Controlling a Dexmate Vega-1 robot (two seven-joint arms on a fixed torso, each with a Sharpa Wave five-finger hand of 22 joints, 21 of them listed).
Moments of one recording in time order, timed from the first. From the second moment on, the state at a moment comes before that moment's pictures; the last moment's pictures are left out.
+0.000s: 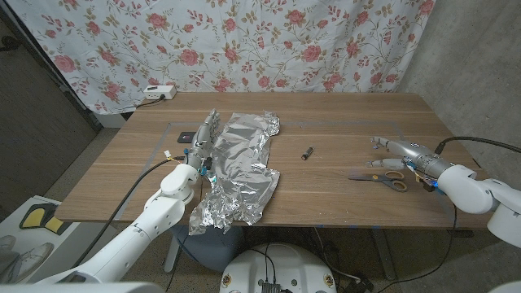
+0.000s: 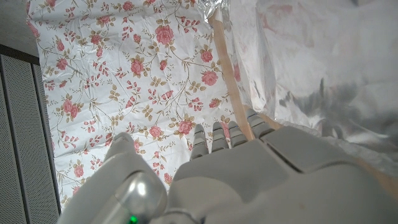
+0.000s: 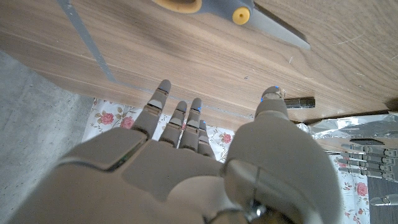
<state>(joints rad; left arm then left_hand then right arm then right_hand) 0.99 0.53 0.37 -1.44 -0.60 -0.32 0.09 0.26 0.04 0.25 -0.06 0.19 0.09 -0.06 0.20 0.18 0.04 0.02 0.23 0.20 -0.02 0.03 0.19 0.18 0.03 0.11 0.21 0.17 -1.64 -1.11 0.15 -2.03 -0.37 -0.12 -0.01 0.81 0.08 0.03 -0.16 0.22 0.05 0.04 0.21 0.20 0.32 -0.02 0.26 0.26 0.19 -0.04 0.22 0.19 0.36 0.10 0.19 0.17</state>
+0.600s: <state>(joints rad) 1.00 0.53 0.37 -1.45 -0.60 -0.32 0.09 0.25 0.04 0.25 -0.06 0.19 0.09 -0.06 0.20 0.18 0.05 0.03 0.23 0.20 -0.02 0.03 0.19 0.18 0.03 0.11 0.21 0.17 -1.67 -1.11 0.18 -2.07 -0.42 -0.16 0.10 0.89 0.07 0.06 -0.17 0.22 0.01 0.04 0.20 0.20 0.28 -0.03 0.25 0.27 0.12 -0.04 0.19 0.19 0.31 0.10 0.18 0.16</state>
